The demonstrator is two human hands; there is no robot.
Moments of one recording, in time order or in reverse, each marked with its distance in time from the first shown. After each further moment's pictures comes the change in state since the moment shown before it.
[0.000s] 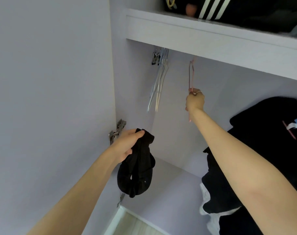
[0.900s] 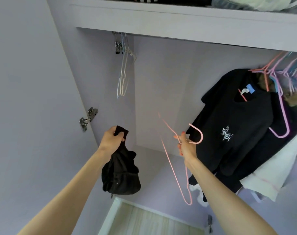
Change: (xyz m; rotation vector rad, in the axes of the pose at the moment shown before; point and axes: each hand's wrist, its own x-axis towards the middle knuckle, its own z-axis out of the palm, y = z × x) left_hand -0.029 -0.059 0.061 0.360 0.279 0.213; right_hand -0.153 0.150 -0.158 0.155 -0.097 0.434
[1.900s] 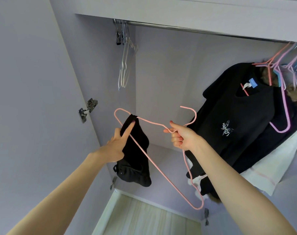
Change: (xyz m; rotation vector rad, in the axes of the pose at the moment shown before) left_hand -0.012 -0.033 -0.001 0.824 -0.461 0.363; right_hand -0.016 -0.049 -0.004 -0.026 -0.457 0.330
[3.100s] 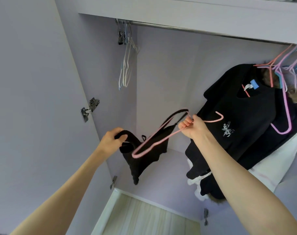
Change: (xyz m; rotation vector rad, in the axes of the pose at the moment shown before) left_hand 0.000 -0.007 -0.003 -0.640 0.325 -0.172; right_hand 0.020 -0.026 -0.012 0.872 0.091 -0.144
